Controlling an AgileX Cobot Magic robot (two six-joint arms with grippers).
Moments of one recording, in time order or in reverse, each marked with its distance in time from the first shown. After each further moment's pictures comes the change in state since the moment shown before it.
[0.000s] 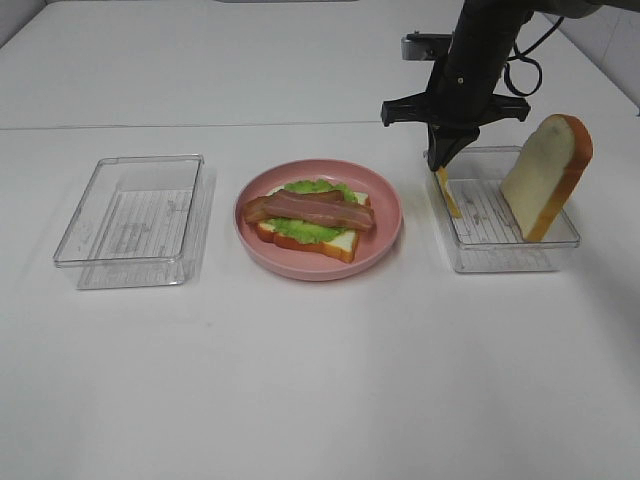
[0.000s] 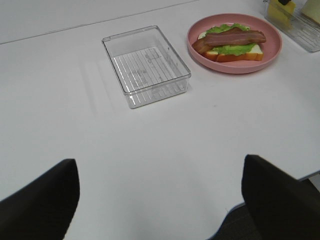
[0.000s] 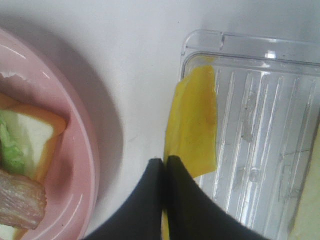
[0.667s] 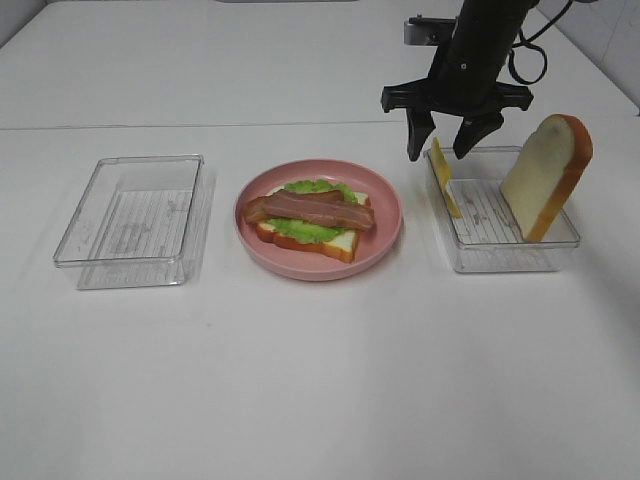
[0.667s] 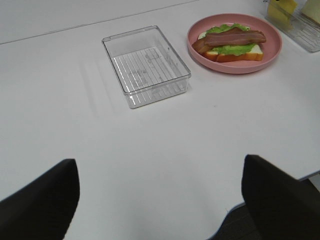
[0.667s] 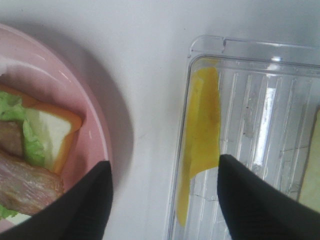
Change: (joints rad) left arm 0.000 0.000 0.000 0.000 0.001 0.000; right arm 0.000 -0.028 0.003 0.020 0.000 0.000
